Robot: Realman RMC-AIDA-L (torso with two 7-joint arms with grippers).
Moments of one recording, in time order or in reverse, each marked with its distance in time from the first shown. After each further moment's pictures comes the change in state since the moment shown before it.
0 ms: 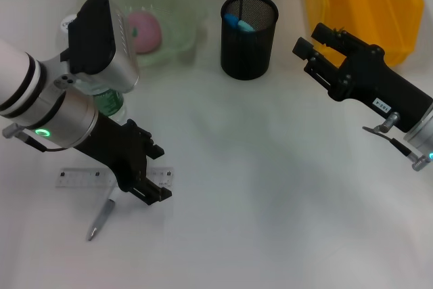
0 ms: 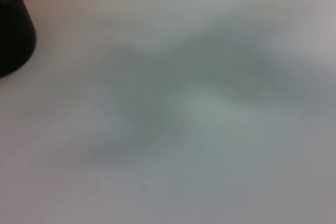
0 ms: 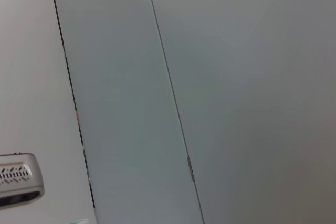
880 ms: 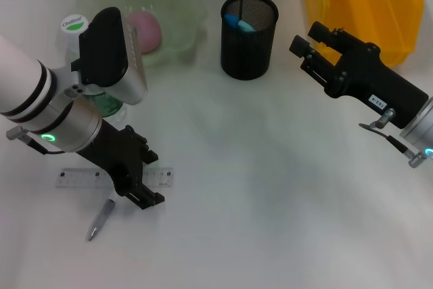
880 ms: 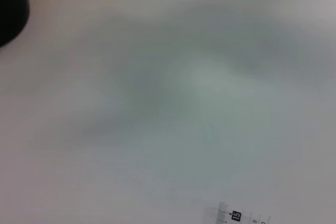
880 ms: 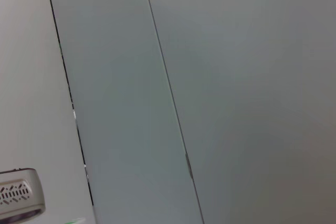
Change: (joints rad) left arm -0.018 0.000 0.048 -0.046 0.050 -0.043 -0.003; right arm 0.015 0.002 0.000 0.002 0.000 0.022 0.014
